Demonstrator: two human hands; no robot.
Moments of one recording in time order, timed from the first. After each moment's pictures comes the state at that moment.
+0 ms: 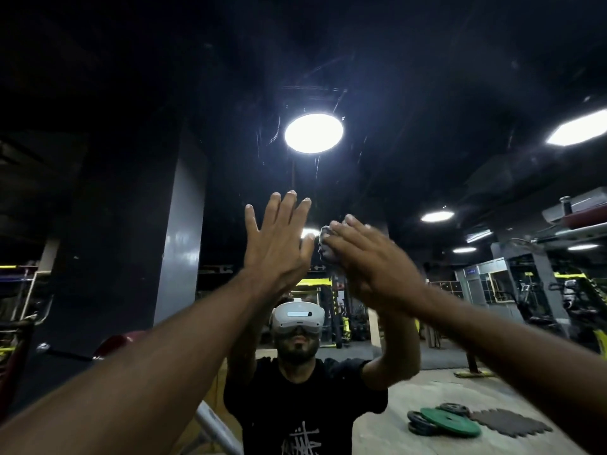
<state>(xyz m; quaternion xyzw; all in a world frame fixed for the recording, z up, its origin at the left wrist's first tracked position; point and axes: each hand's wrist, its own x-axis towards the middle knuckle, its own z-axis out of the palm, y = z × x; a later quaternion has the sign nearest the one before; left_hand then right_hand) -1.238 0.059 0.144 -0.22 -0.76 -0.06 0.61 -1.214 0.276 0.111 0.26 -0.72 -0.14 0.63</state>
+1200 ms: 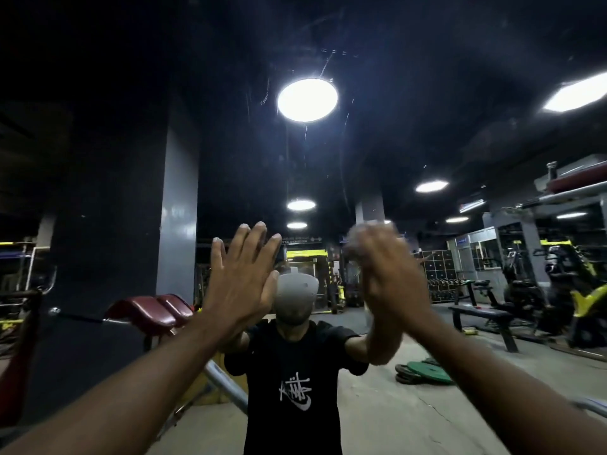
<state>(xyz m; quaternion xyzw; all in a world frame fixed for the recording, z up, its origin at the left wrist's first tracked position) -1.244 0.007 0.016 -0.23 -0.78 -0.02 0.58 -1.203 0.293 -0.001 0.11 -0.73 0.03 0.67</state>
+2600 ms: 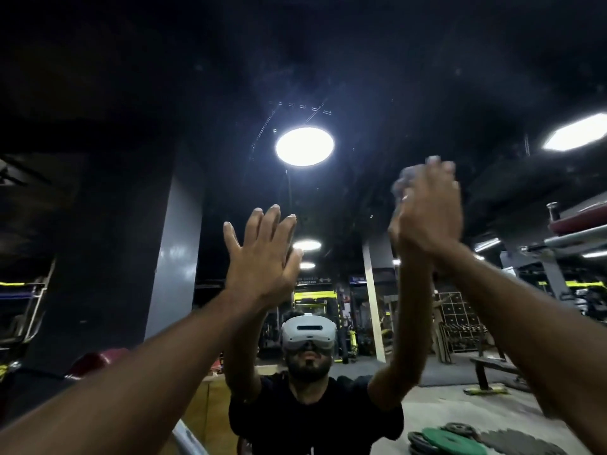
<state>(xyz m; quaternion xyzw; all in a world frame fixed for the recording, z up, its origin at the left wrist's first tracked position) -1.231 0.174 0.136 -0.22 -0.74 -0.08 0.63 -1.186 0.464 0.201 -0.02 -0.63 0.07 0.78</state>
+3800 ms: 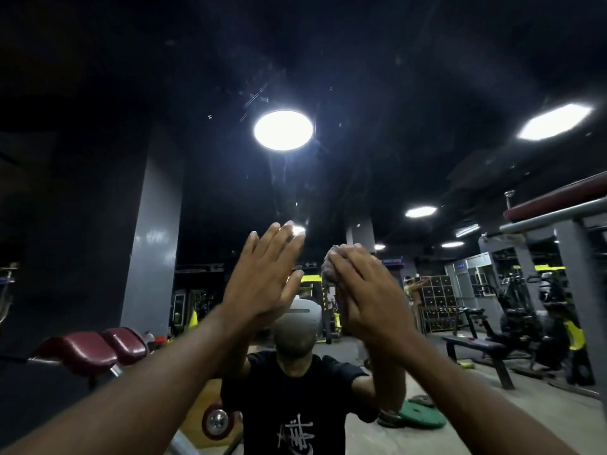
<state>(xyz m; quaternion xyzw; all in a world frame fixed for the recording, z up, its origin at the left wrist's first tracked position) -1.204 0.288 0.082 -0.31 -0.73 -0.01 0.61 -1.172 0.510 0.034 0.15 -0.72 0.01 0.67</state>
